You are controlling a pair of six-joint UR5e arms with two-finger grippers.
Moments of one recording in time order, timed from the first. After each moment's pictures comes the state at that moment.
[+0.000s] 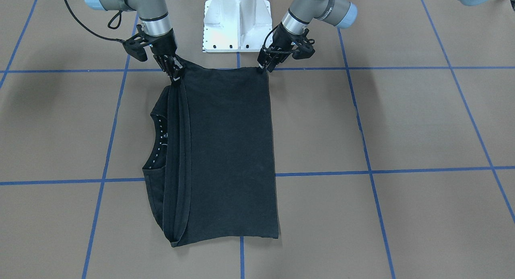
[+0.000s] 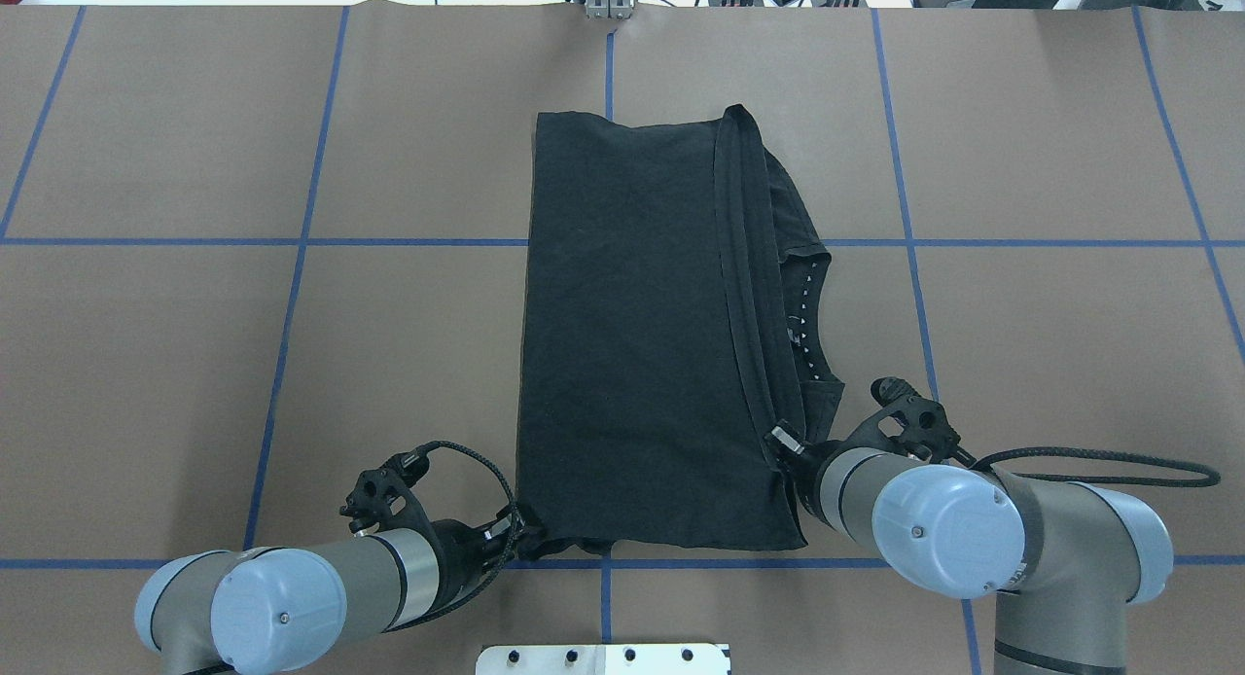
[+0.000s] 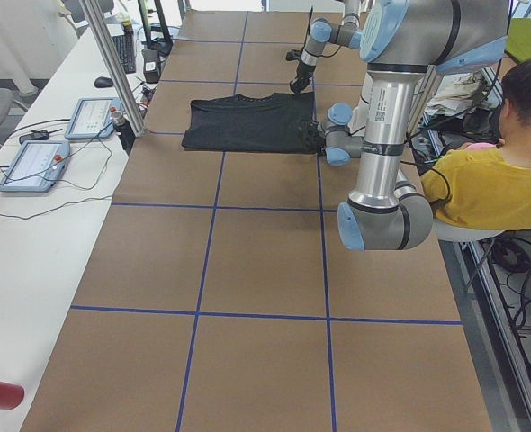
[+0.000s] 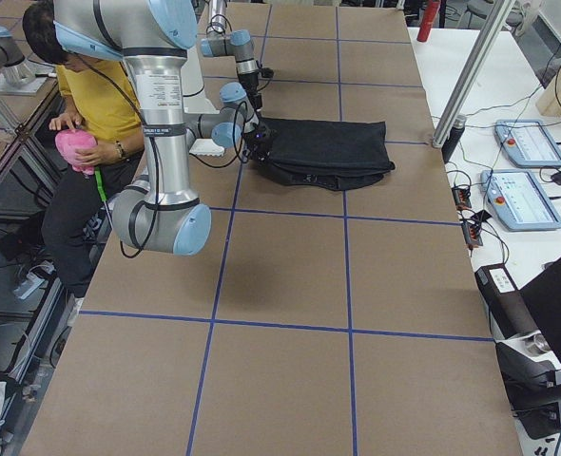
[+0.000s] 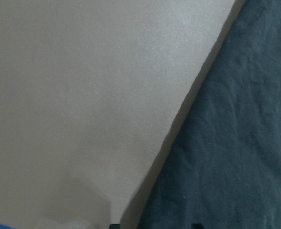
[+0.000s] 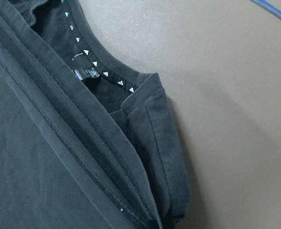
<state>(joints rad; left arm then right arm) -0.11 -1.84 -1.85 -2.27 -1.45 -2.06 0.23 -1.40 2.08 -1.38 1.44 2.19</state>
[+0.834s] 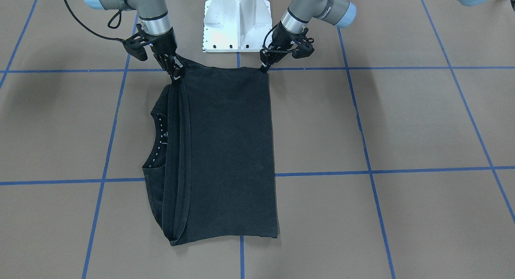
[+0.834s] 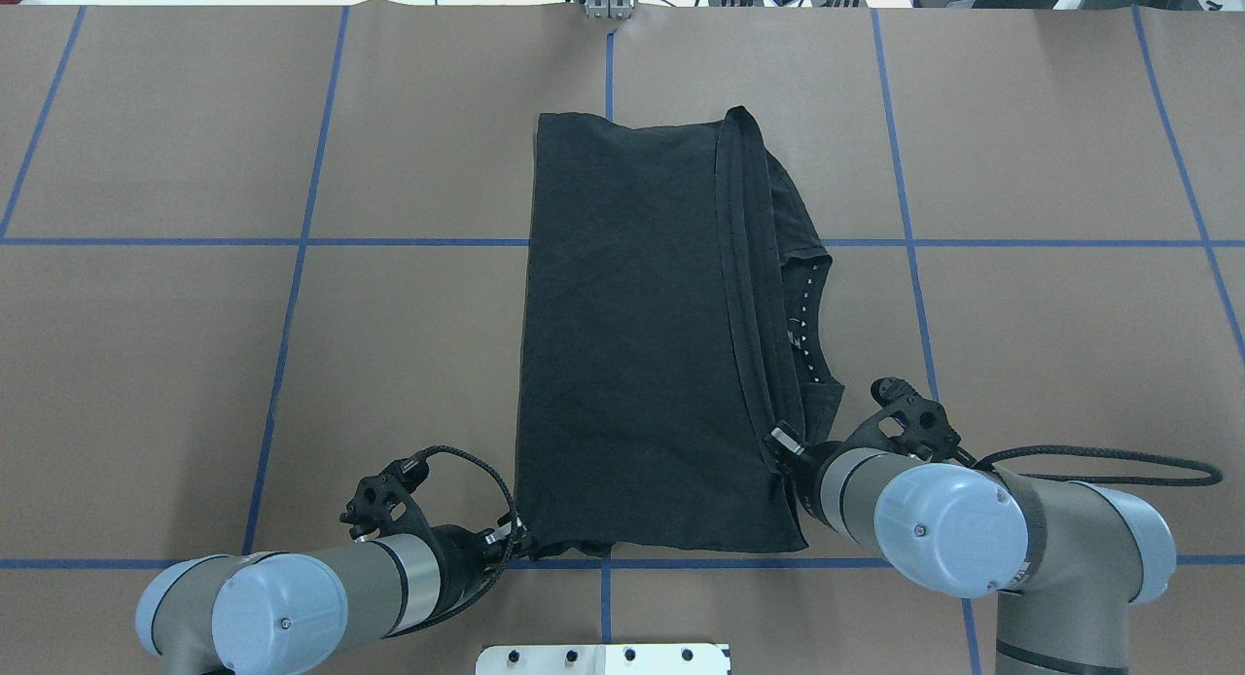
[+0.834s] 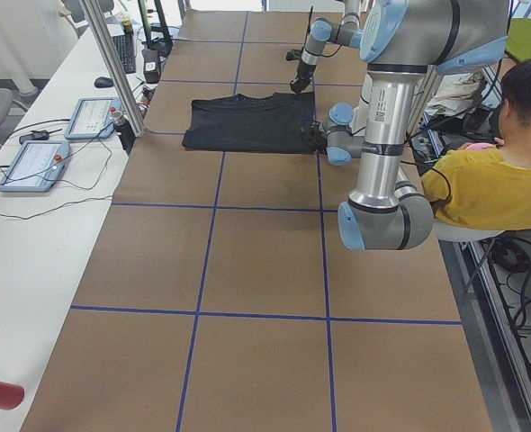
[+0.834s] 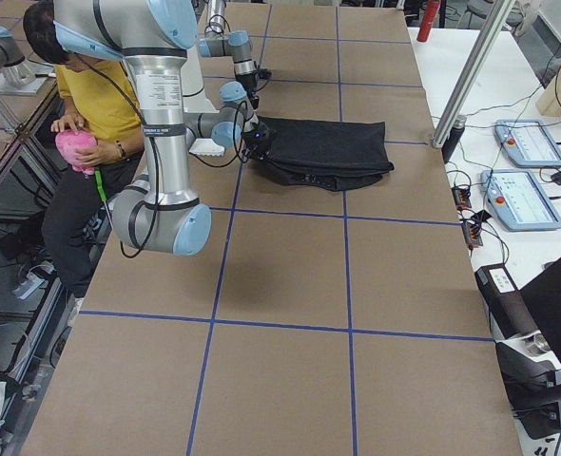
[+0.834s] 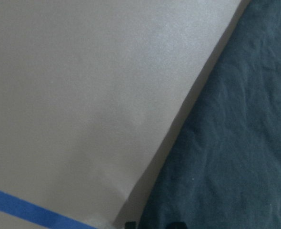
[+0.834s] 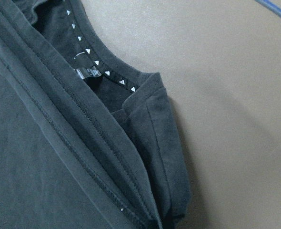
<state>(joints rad) -0.10 -1.84 -1.86 -2.27 -1.45 -2.10 0.23 -1.40 2.08 -1.38 1.45 2.19</state>
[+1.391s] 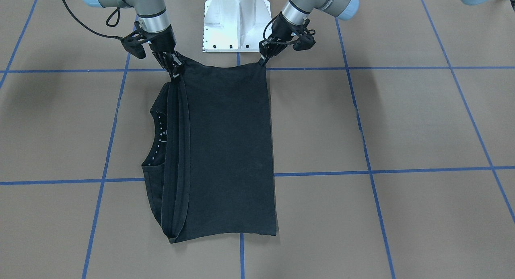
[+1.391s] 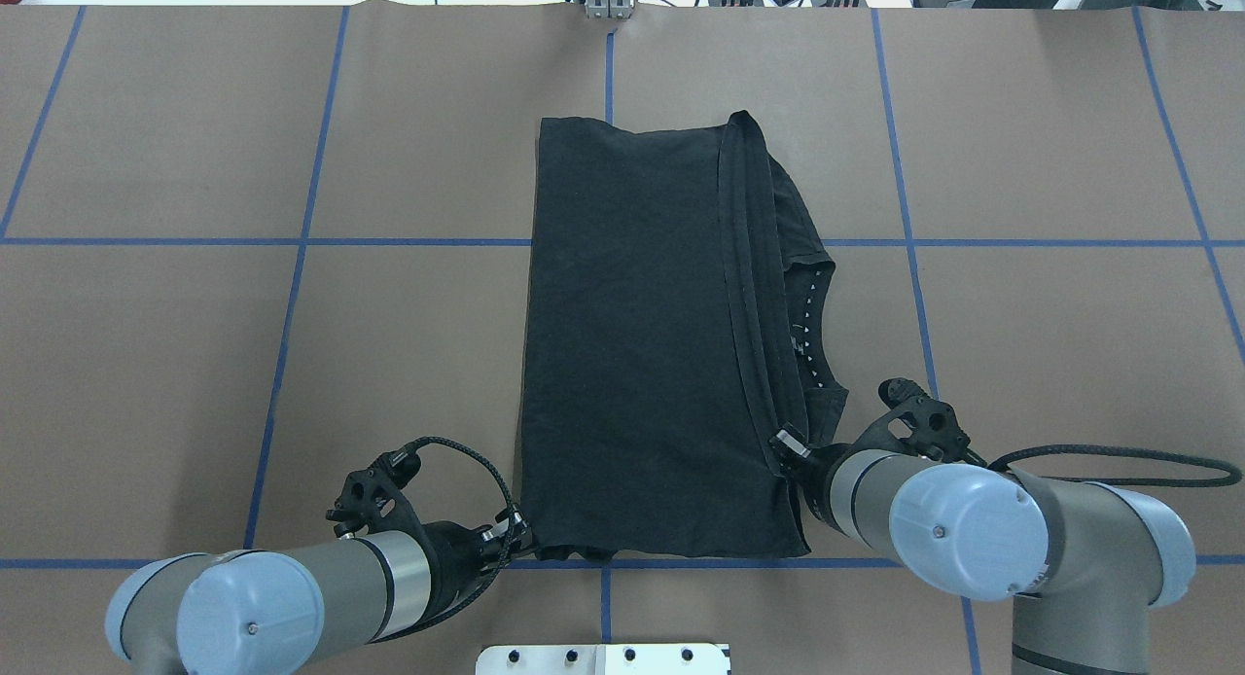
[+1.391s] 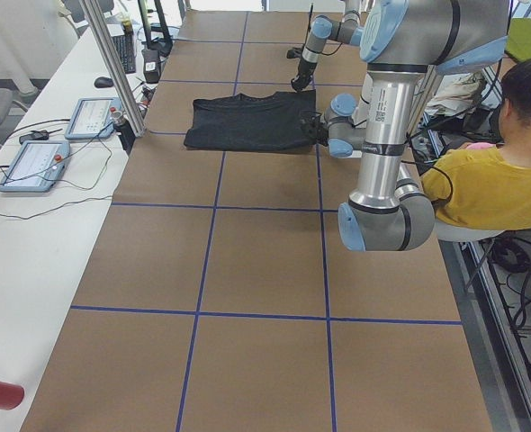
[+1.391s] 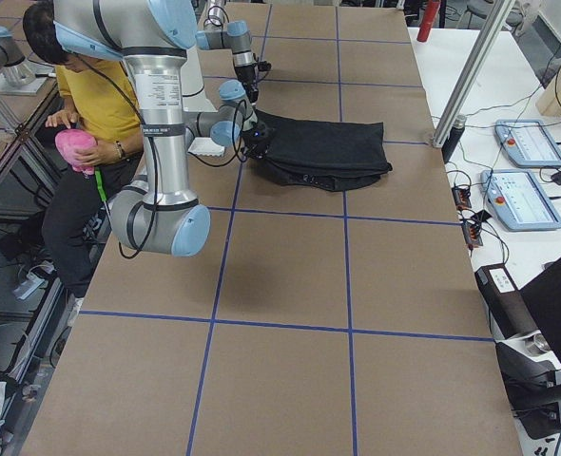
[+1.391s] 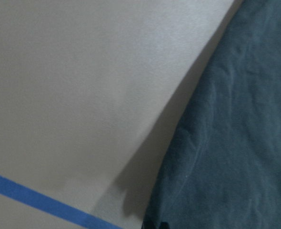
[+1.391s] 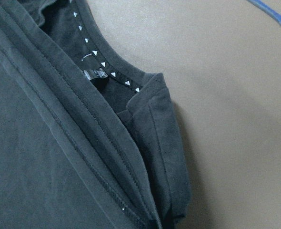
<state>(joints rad) -0.11 -1.83 -1.99 -2.19 -1.46 -2.10 0.23 -1.43 2.14 -1.38 1.47 2.19</state>
